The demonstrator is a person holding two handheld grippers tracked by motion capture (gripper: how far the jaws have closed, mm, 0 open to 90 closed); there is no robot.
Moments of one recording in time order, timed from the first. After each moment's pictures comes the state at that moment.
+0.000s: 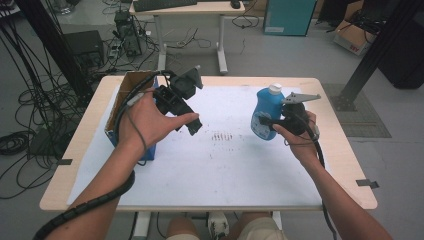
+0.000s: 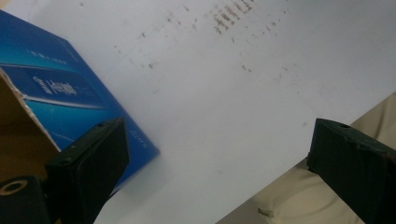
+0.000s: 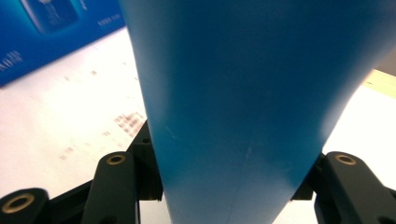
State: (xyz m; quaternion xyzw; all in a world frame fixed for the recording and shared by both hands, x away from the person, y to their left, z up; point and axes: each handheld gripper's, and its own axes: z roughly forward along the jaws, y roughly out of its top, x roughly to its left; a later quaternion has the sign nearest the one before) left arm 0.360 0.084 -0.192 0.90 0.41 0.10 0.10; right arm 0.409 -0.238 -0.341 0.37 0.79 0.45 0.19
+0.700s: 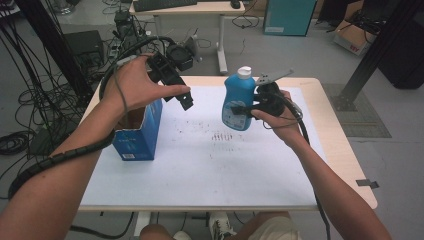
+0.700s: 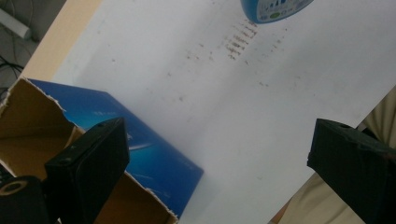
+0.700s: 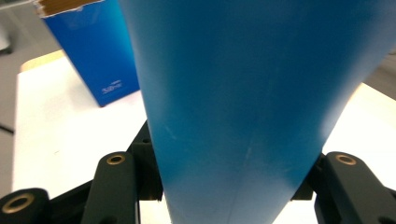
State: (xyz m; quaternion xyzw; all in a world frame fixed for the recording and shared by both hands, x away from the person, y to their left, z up) left arm 0.395 0.090 -0.148 0.94 0.30 0.12 0.09; right arm 0.435 -0.169 -0.294 0.23 0.84 0.48 0.09
